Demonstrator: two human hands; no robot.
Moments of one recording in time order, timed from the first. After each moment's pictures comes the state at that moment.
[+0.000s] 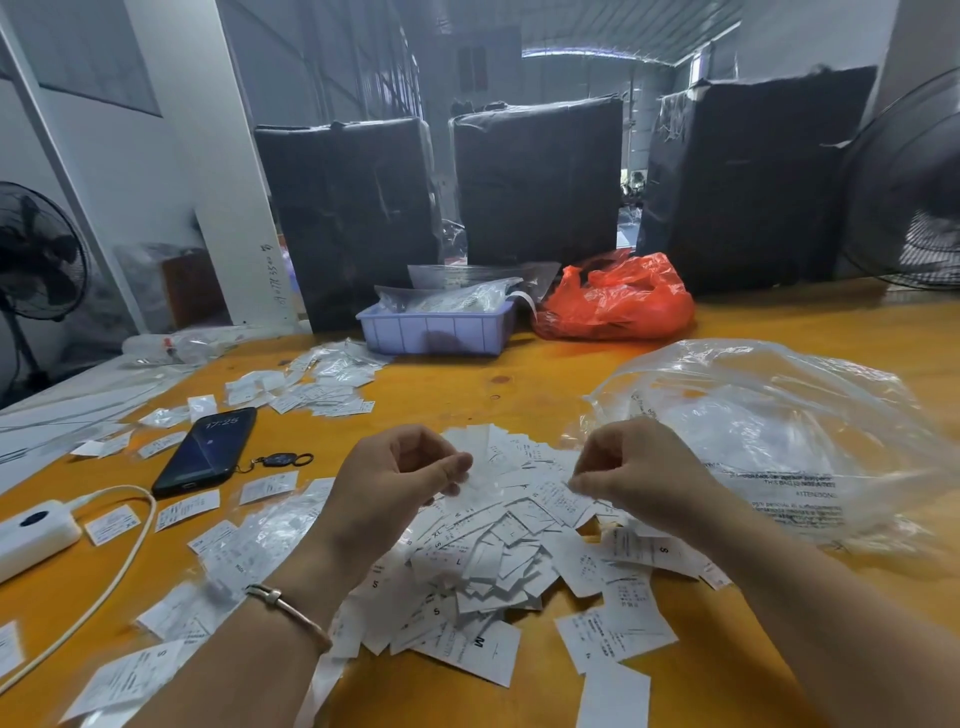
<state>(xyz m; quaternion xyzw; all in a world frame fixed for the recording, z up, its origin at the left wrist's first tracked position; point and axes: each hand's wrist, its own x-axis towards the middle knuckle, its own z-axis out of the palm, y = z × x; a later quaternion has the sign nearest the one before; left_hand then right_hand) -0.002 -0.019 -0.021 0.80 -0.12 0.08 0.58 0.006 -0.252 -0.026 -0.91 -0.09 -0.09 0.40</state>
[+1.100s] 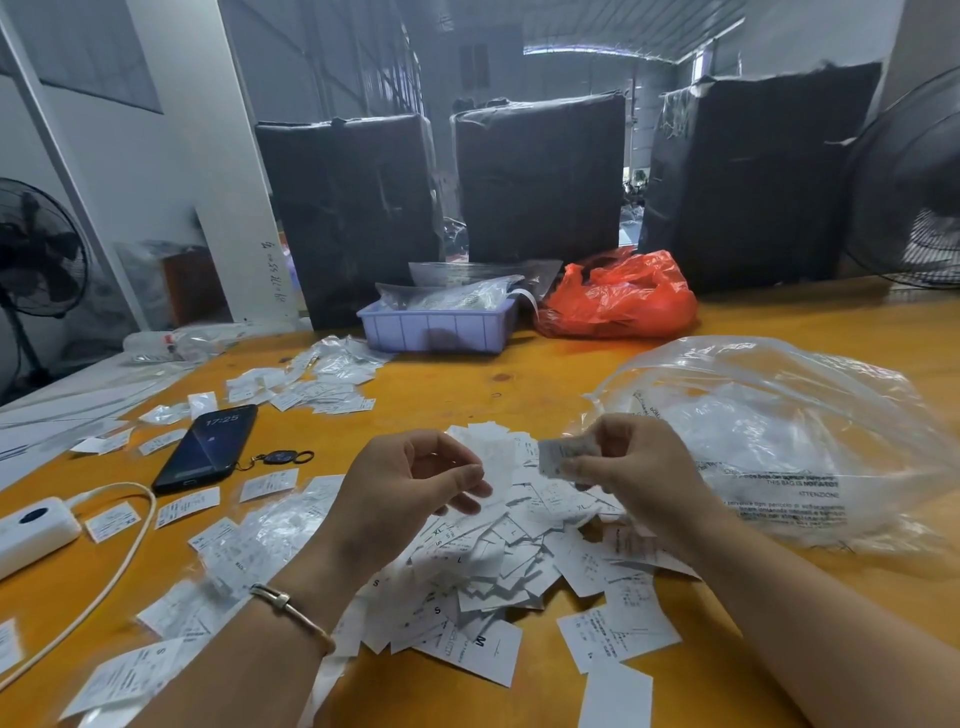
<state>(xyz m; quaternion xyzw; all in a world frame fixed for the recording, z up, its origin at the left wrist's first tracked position) -0.004 -0.021 -0.021 0.82 -0.16 0.06 0.55 0.016 -0.248 -0.045 -0.80 -0.08 -0.13 0.57</state>
